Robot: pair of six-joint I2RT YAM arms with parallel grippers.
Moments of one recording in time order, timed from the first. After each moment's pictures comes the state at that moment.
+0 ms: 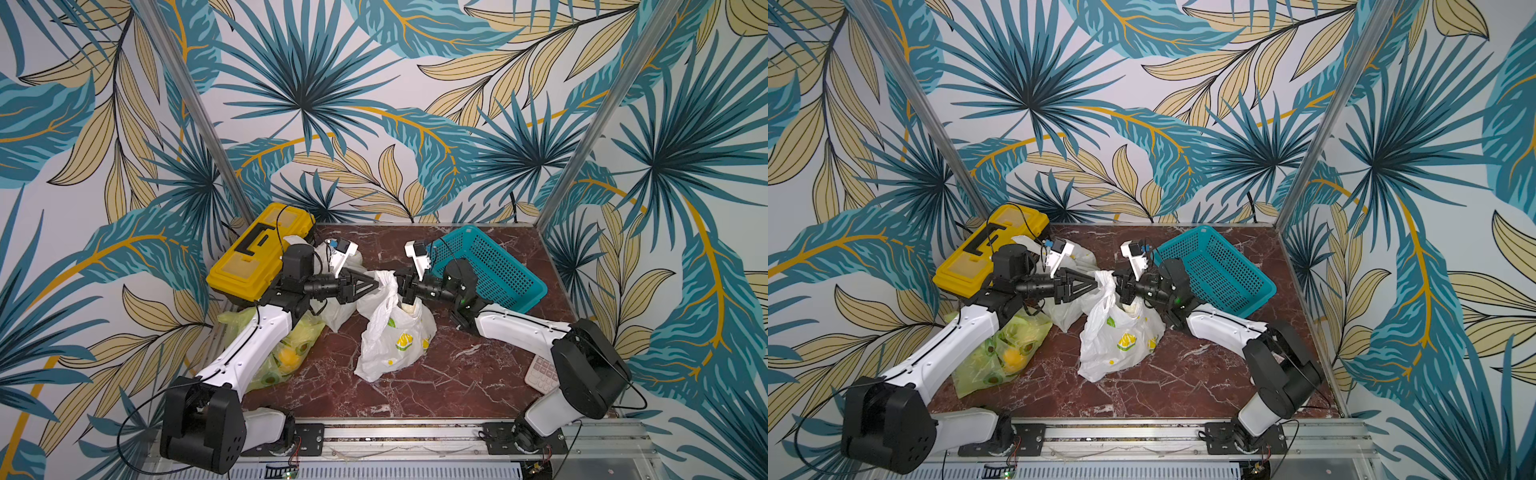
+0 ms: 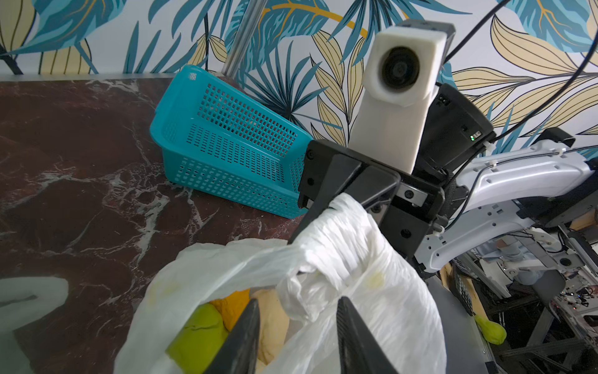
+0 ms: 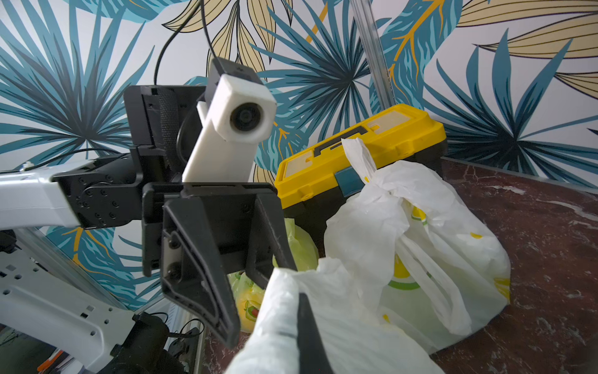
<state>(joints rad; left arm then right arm) -0.21 1.29 0.93 -0.08 1.05 -0.25 0.61 1.59 0.93 0.70 -0.61 0.44</state>
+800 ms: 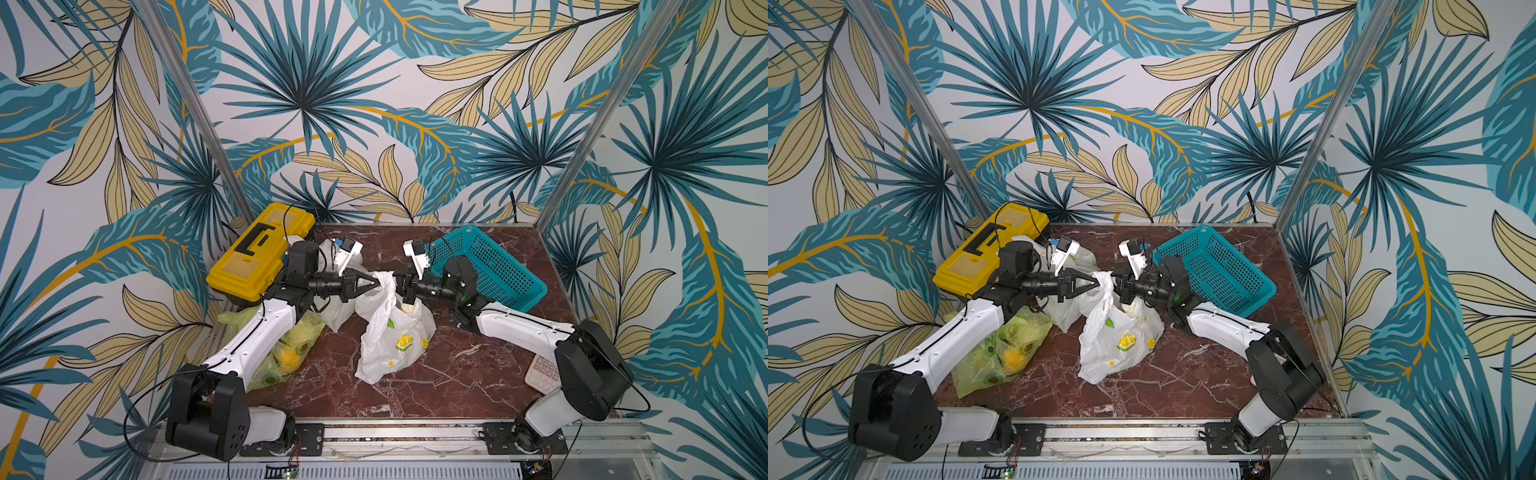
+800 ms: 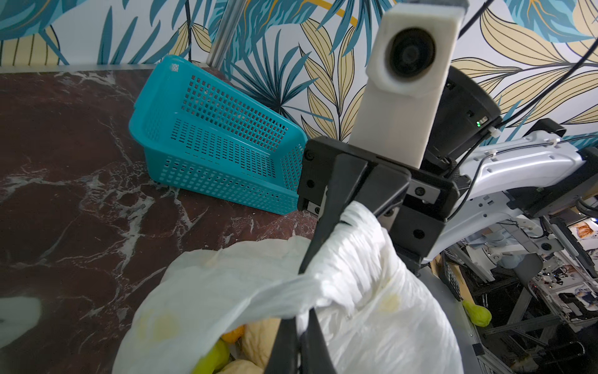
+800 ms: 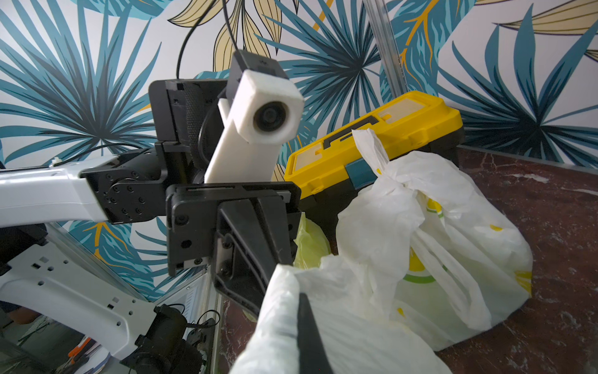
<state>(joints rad) -0.22 1.34 0.97 -0.09 1.08 -0.23 0.61 1.58 0.96 0.61 -0.65 0.46</state>
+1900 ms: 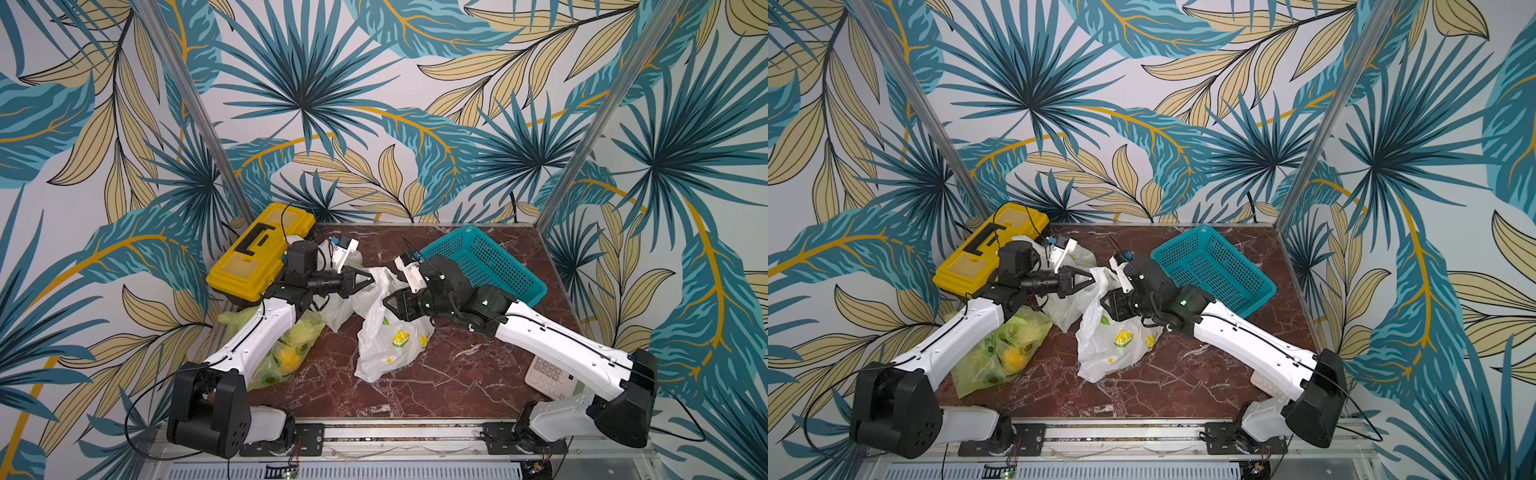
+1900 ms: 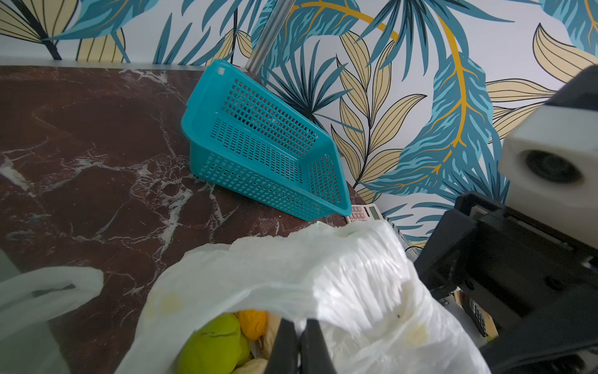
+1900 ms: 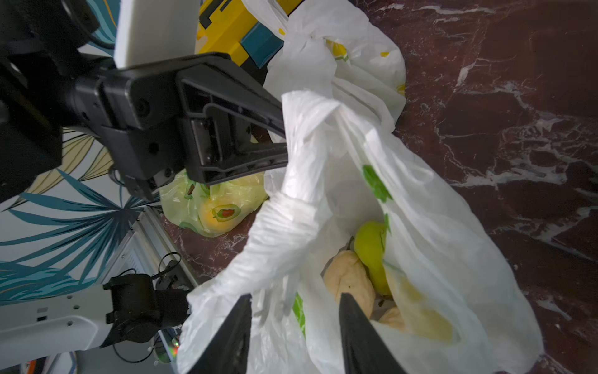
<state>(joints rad) -0.21 1.35 0.97 -0.08 0.98 -0.28 0.86 1.43 1.34 -0.54 -0.07 0.49</state>
